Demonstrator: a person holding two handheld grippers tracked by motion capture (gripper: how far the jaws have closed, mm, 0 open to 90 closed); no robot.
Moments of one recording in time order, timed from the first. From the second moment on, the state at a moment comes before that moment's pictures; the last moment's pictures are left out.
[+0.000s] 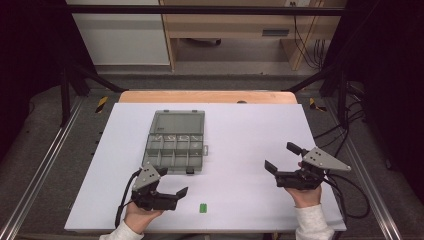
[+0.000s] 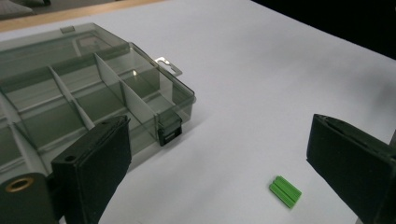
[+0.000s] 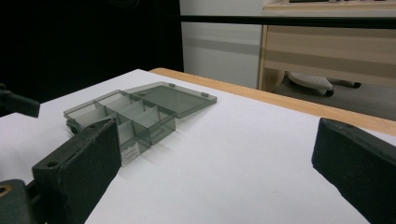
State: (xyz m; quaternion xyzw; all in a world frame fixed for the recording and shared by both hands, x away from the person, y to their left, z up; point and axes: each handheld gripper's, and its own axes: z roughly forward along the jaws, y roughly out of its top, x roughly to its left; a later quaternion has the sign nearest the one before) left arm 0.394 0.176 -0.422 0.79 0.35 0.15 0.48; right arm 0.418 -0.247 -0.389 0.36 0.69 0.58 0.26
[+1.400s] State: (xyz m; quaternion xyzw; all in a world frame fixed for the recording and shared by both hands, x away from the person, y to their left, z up) left arm 0.383 0.117 -0.472 0.85 0.36 0.11 0.36; right arm 0.419 -0.246 -0.390 0.36 0.69 0.57 0.26
